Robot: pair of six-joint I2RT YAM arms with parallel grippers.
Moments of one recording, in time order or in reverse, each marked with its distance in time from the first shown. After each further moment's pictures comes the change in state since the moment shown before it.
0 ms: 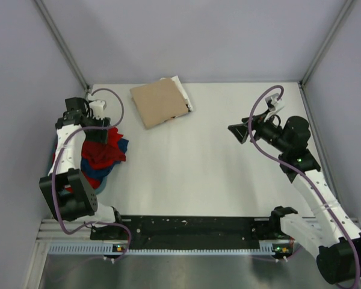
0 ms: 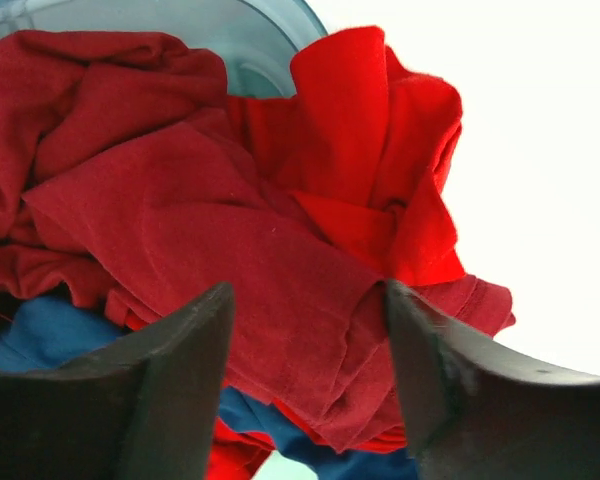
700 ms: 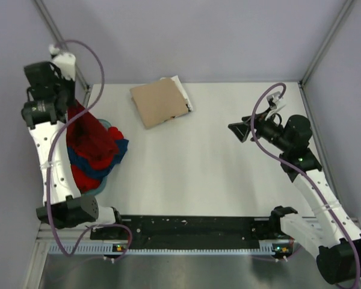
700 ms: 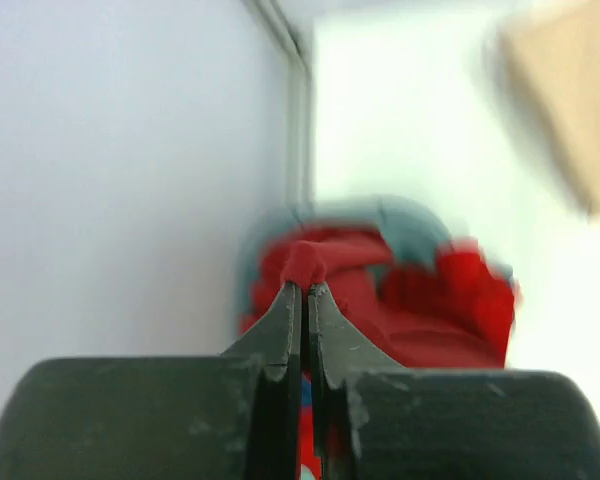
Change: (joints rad) left arm 0.003 -0.077 0.426 -0.083 -0.121 0.003; right arm 0.000 -0.003 0.014 -0.014 -0.002 0.026
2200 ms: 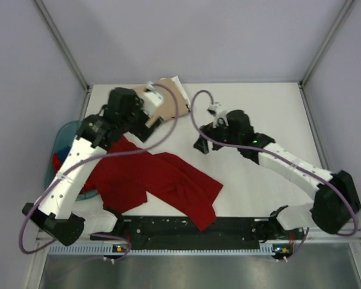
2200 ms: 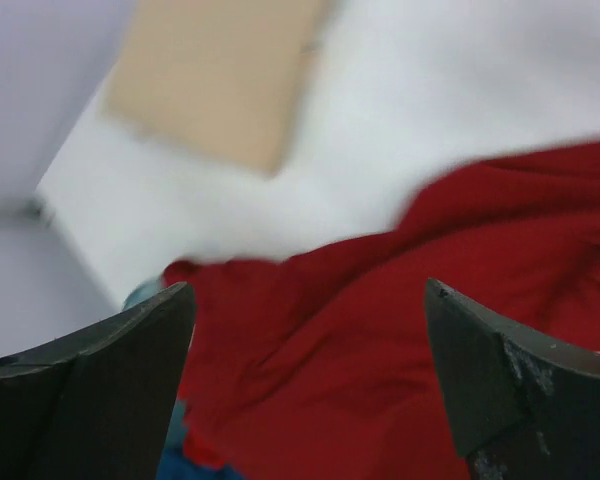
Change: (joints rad) left arm -0.925 -0.121 -0.148 -0.111 -0.067 0.062; right arm 0.315 0.362 0.151 -0.179 0.238 -0.053
